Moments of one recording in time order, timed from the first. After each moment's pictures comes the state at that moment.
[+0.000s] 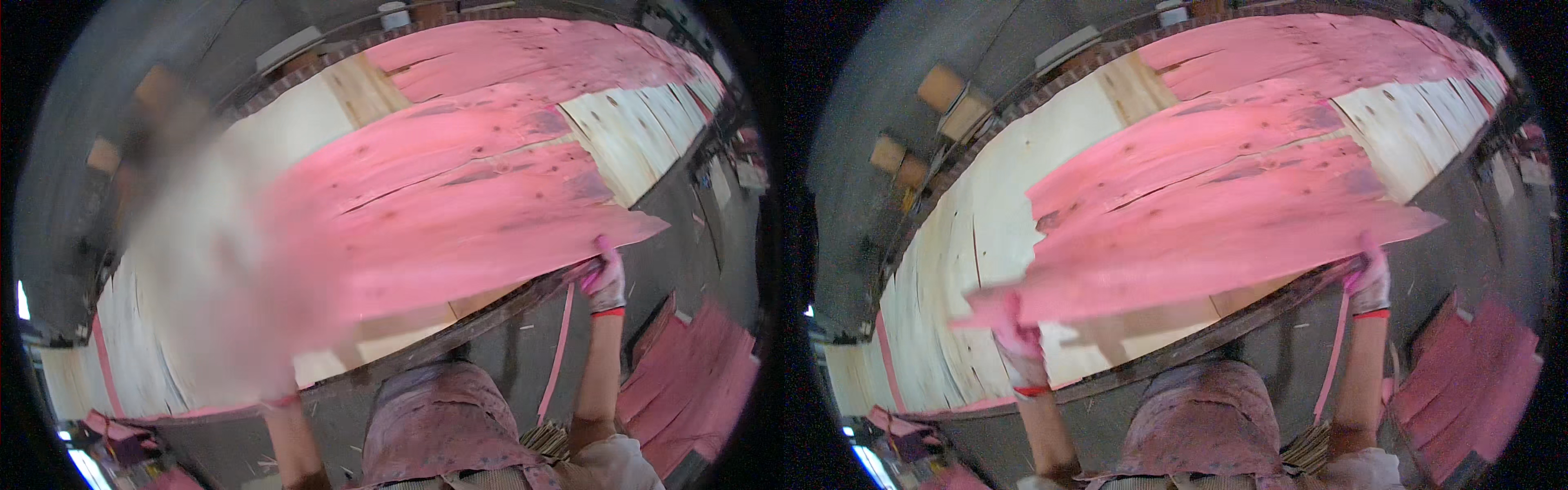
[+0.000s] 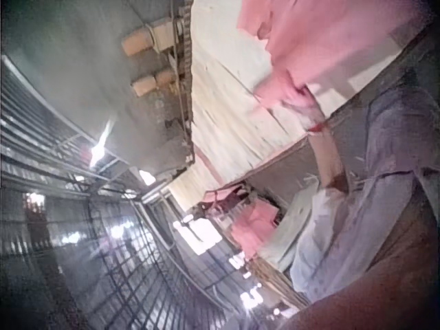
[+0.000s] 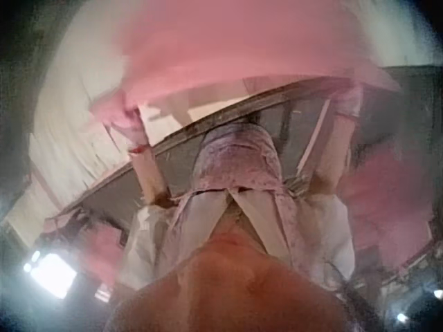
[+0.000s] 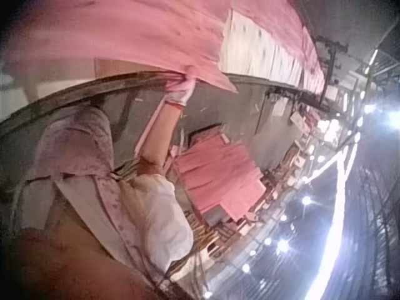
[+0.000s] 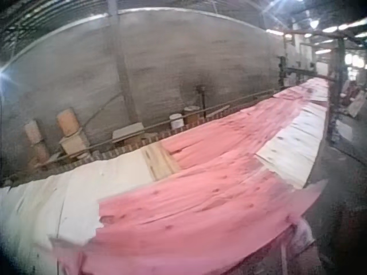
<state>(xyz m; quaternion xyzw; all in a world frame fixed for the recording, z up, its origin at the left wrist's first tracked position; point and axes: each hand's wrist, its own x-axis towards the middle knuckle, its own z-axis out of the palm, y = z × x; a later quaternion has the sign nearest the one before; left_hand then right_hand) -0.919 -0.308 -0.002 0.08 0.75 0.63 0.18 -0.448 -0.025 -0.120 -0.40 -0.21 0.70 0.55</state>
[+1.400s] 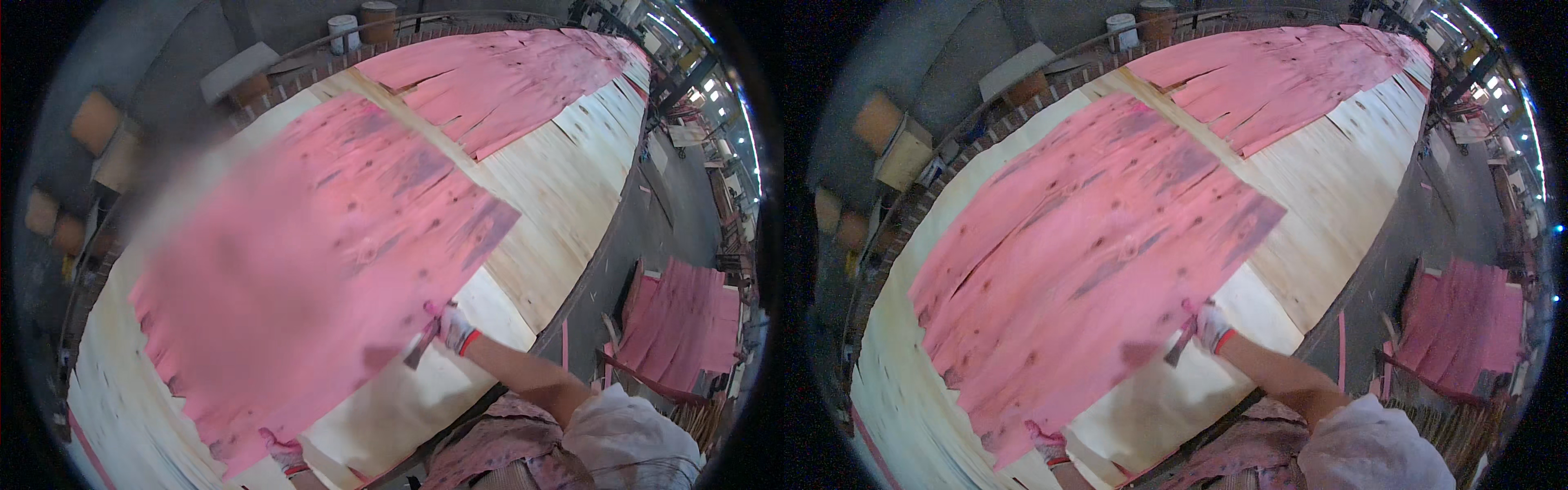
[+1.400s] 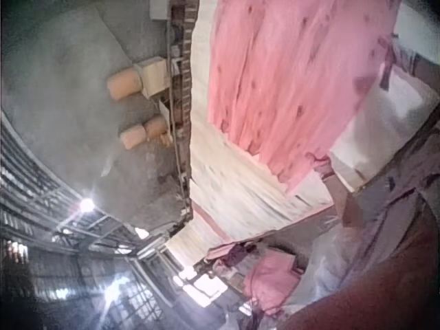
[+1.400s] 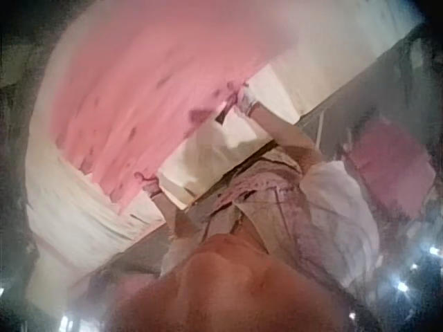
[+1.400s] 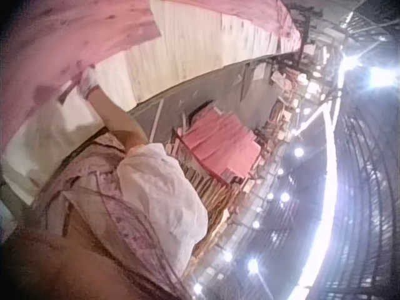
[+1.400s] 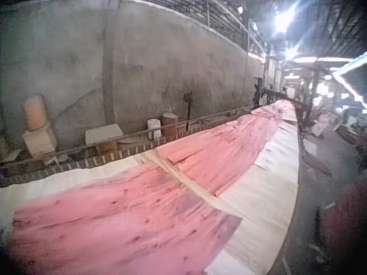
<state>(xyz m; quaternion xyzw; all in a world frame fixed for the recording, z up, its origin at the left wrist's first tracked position) -1.332 -0.547 -0.336 -0.21 0.58 0.77 0.18 -0.960 -0.157 -0.294 -0.51 -0.10 0.78 0.35</state>
